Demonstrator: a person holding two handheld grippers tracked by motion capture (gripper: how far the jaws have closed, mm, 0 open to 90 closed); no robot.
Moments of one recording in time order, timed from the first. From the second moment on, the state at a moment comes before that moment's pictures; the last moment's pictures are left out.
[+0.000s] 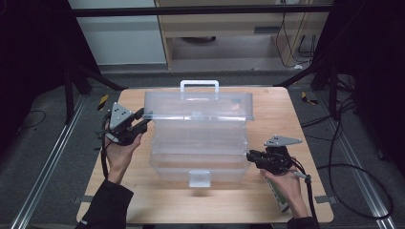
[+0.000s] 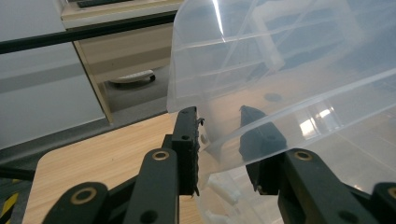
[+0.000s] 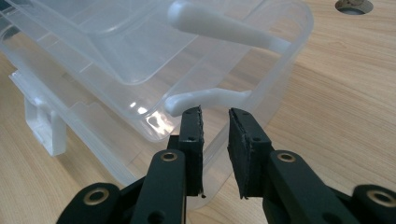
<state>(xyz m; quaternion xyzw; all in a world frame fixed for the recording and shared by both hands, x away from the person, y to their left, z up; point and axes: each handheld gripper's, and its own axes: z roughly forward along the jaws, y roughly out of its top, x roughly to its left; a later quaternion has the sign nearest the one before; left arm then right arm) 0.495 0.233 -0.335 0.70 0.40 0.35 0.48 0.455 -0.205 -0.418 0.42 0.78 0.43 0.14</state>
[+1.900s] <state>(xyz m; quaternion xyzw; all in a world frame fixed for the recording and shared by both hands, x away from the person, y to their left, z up) 0.560 0.220 -0.310 0.68 0.43 0.36 0.47 0.456 -0.202 -0.419 0.42 0.79 0.43 0.14</state>
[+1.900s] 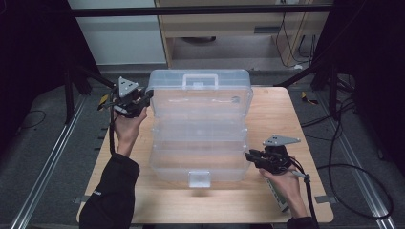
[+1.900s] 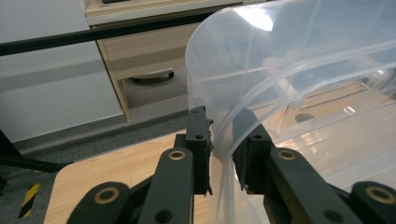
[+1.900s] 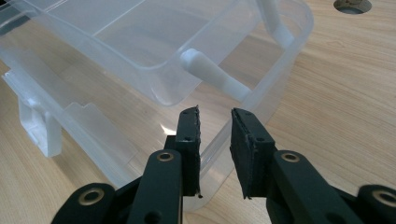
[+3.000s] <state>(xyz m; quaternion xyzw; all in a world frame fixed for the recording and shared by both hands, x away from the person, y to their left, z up) 0.600 0.214 -0.309 0.68 0.45 0.35 0.46 0.457 -0.203 -0.419 0.42 0.79 0.43 0.14</state>
